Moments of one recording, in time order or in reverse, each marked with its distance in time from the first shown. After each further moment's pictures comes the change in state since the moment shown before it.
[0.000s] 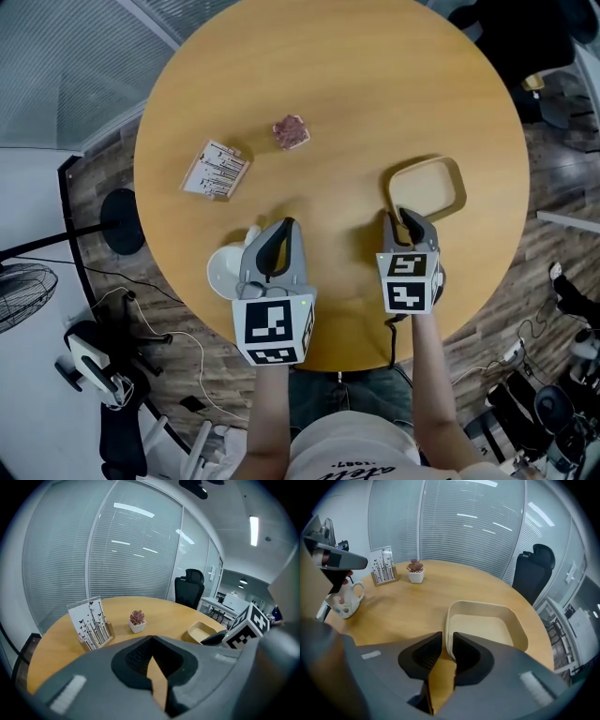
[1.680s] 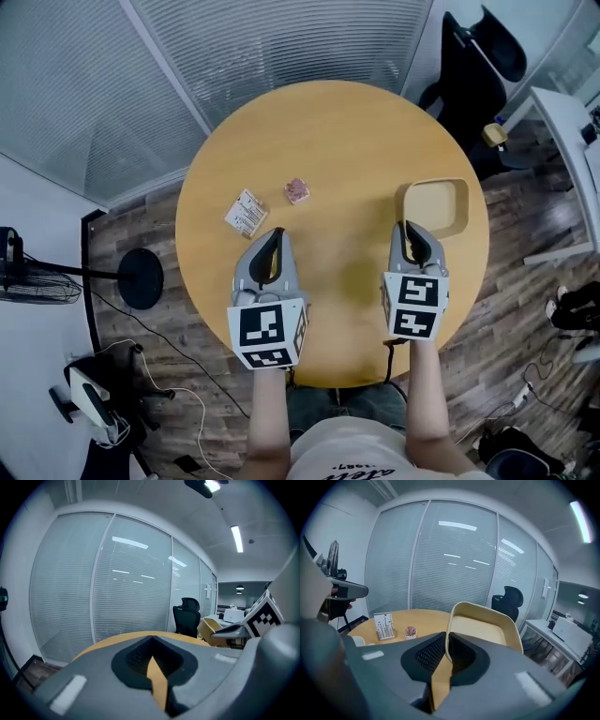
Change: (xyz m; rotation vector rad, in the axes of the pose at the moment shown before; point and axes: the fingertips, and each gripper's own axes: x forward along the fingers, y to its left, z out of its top) left arm -0.106 -0.020 0.125 0.089 -0.320 0.047; right arm -0.180 -0.040 0.116 0.100 -0.444 -0.155
